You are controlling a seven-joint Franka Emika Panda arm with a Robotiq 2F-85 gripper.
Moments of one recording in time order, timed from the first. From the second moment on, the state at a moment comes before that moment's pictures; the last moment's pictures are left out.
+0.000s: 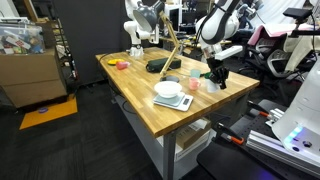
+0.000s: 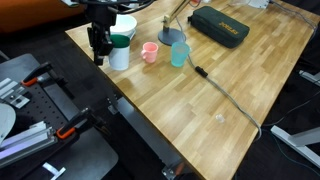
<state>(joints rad) -0.01 0.12 -0.05 -2.57 -0.16 2.23 0.21</state>
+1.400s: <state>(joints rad) -0.14 0.43 -0.15 -2.29 0.23 2.23 0.24</state>
